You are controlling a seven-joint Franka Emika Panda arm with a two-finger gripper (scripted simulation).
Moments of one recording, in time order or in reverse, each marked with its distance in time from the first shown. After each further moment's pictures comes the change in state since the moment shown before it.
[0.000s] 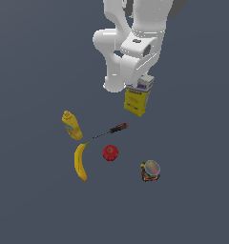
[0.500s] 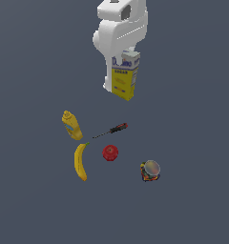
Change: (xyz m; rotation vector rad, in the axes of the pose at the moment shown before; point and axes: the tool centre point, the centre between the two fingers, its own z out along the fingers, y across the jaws) arm -0.061 0.011 -0.068 -0.001 -0.001 0.001
